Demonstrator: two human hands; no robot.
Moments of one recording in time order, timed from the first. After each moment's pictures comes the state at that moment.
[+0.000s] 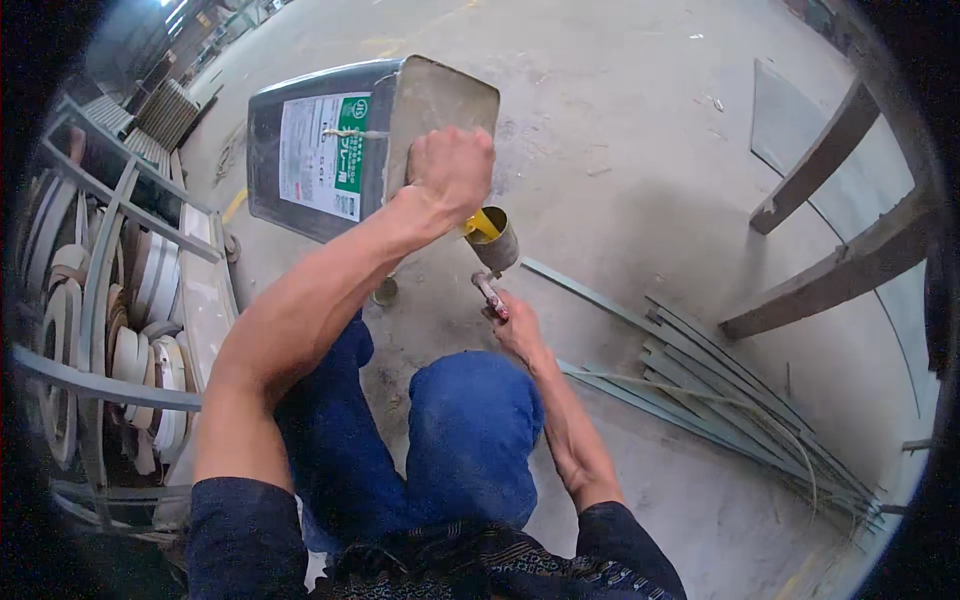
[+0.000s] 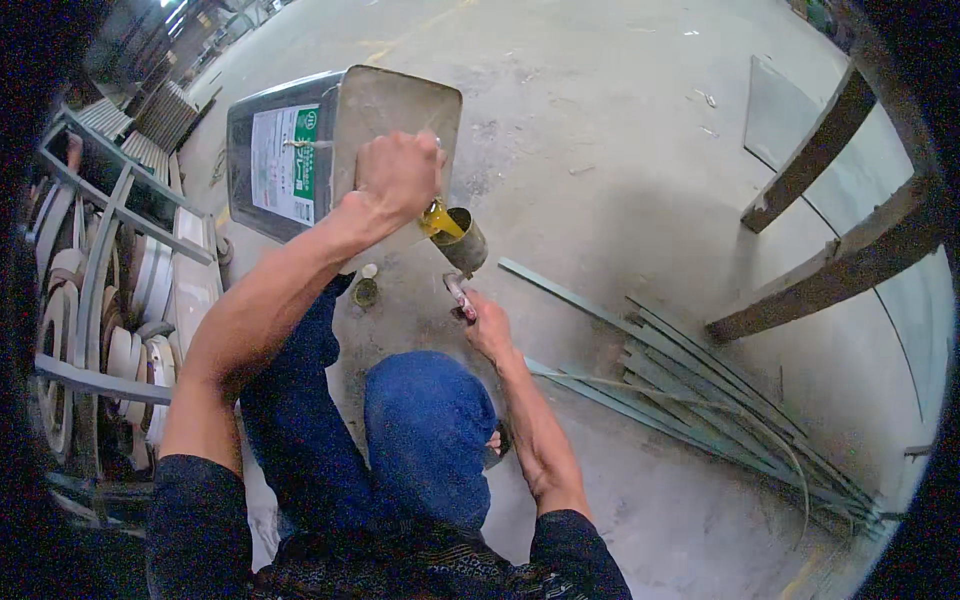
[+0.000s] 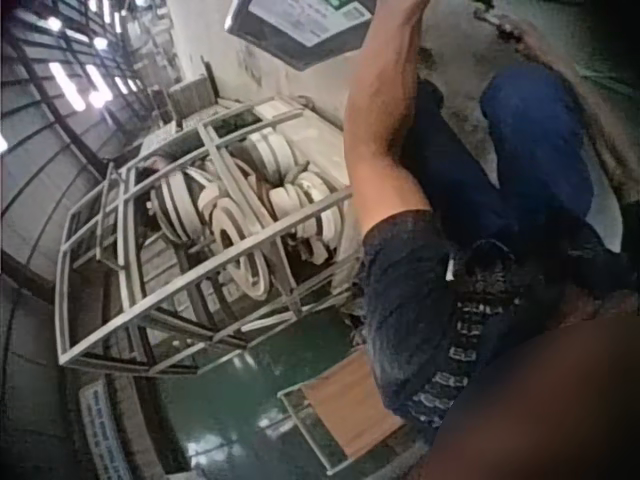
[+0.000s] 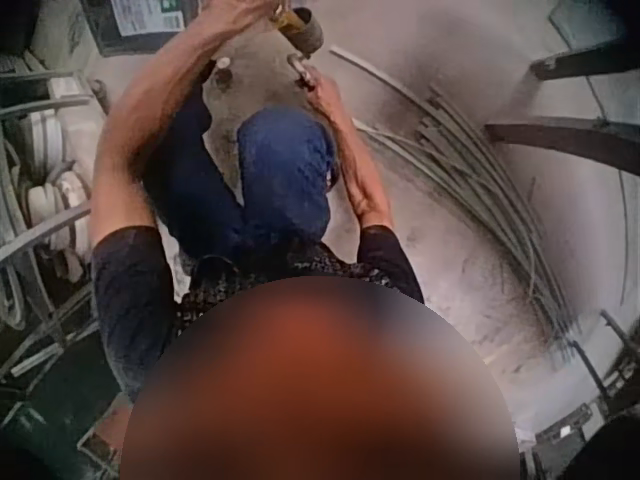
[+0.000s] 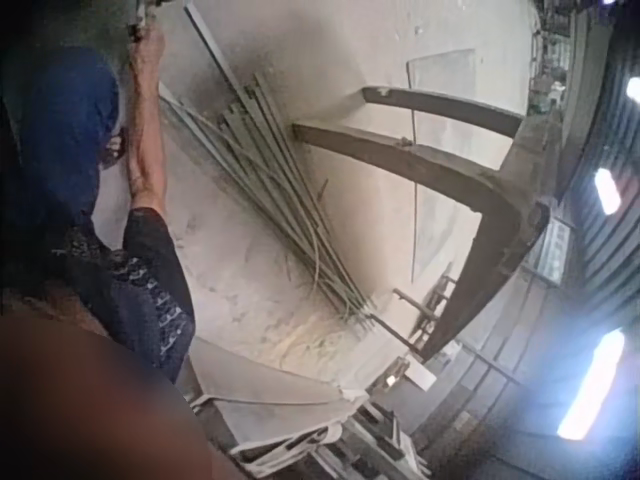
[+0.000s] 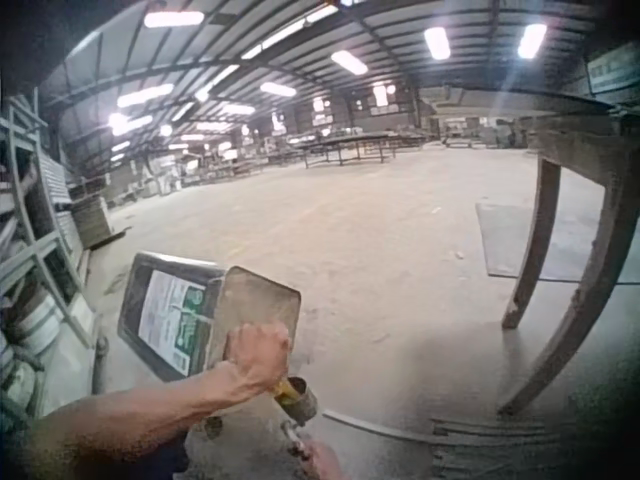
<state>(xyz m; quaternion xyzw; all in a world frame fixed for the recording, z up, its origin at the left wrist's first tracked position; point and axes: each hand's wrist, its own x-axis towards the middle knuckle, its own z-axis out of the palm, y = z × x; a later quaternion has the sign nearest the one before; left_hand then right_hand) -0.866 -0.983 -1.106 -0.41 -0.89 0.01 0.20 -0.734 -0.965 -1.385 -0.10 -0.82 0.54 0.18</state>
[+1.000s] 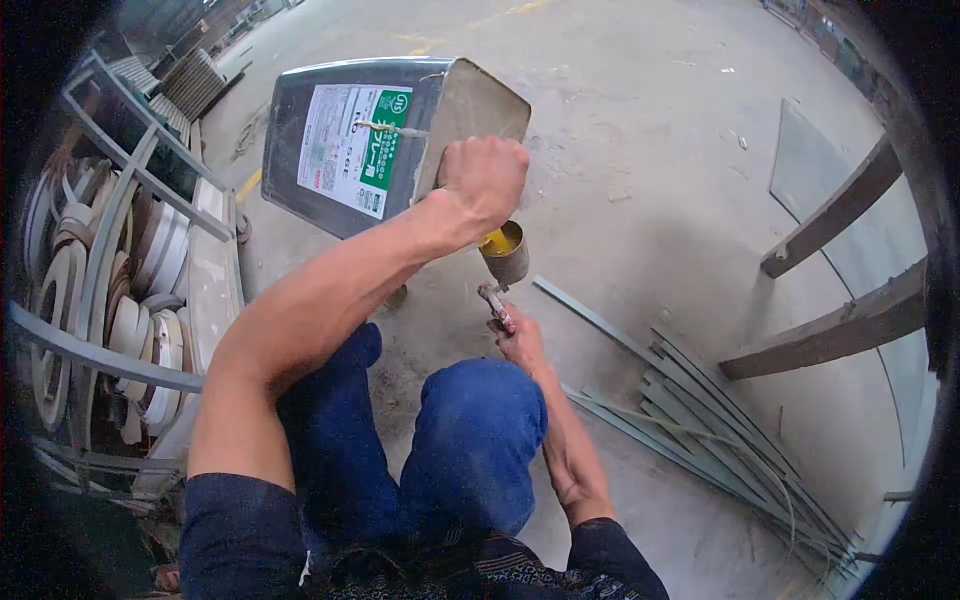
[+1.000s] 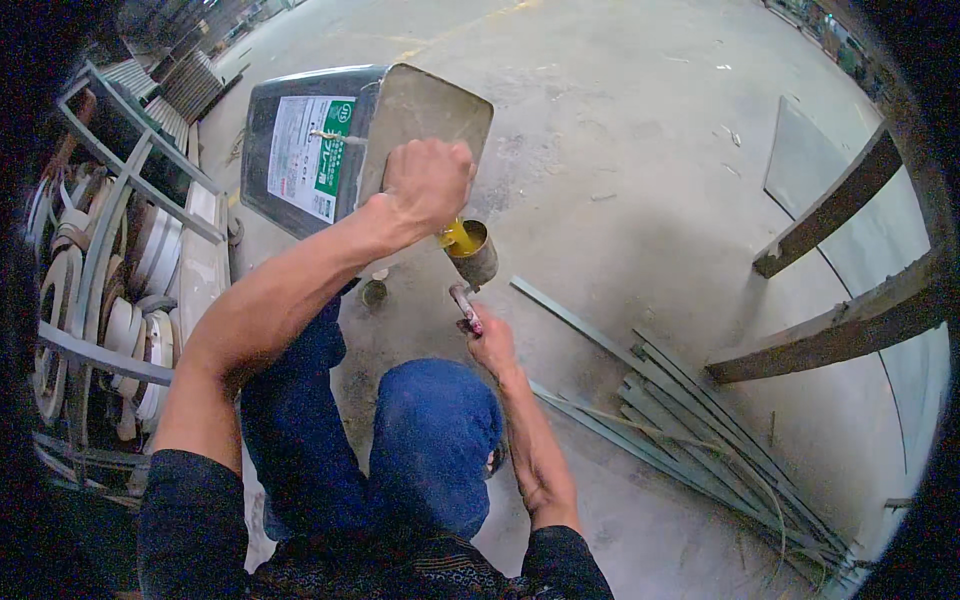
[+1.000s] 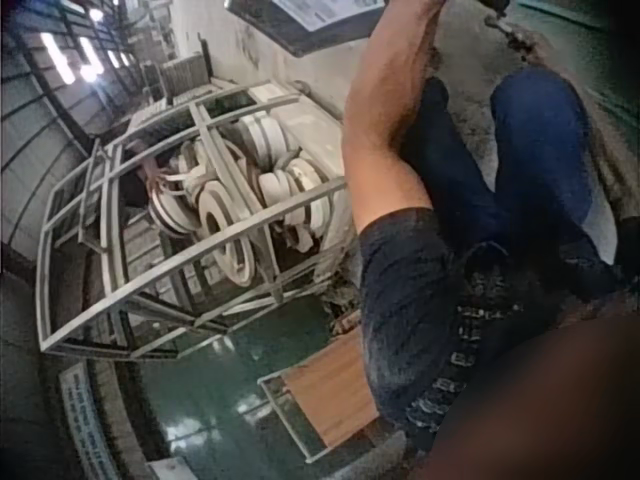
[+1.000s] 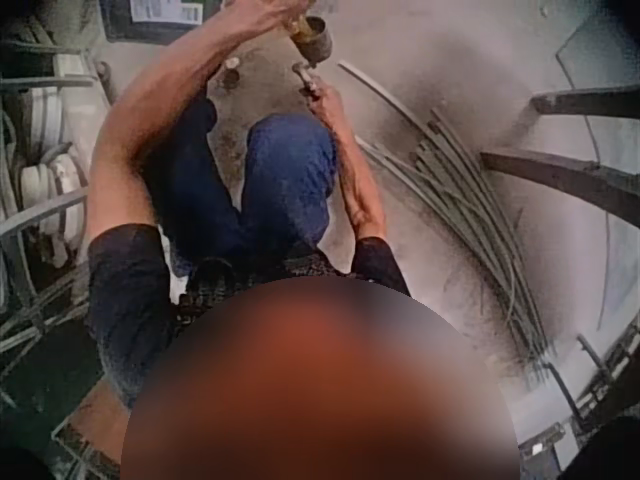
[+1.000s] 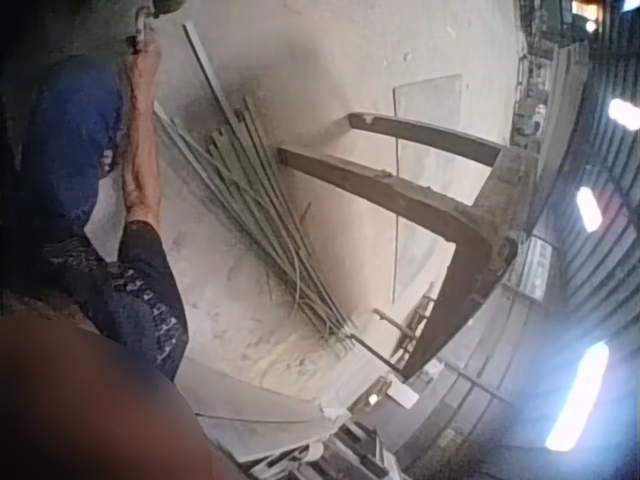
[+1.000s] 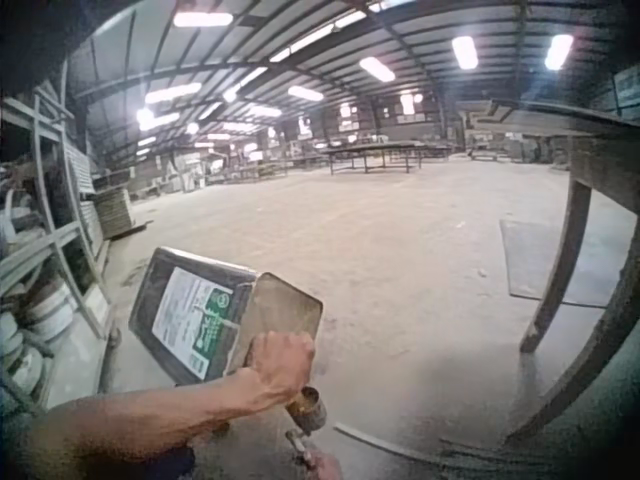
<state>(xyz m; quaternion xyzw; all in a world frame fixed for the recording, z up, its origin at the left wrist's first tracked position) -0.876 -0.990 -1.099 -0.41 -0.89 0.01 0.20 -0.756 -0.973 -1.409 -0.04 -0.81 0.55 0.22</state>
